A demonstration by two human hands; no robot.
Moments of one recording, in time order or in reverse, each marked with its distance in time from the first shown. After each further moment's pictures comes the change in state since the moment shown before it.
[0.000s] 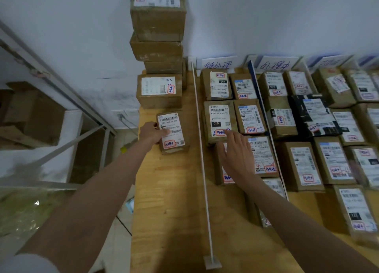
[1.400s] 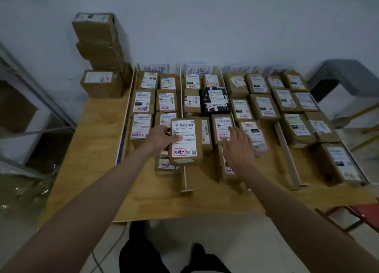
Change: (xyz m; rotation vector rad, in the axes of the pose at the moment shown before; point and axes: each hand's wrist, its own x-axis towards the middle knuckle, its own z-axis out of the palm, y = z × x) left_hand -0.326 0.046 0.289 0.073 -0.131 0.355; right_hand -0.180 0.338 -0.138 -0.055 0.171 0.021
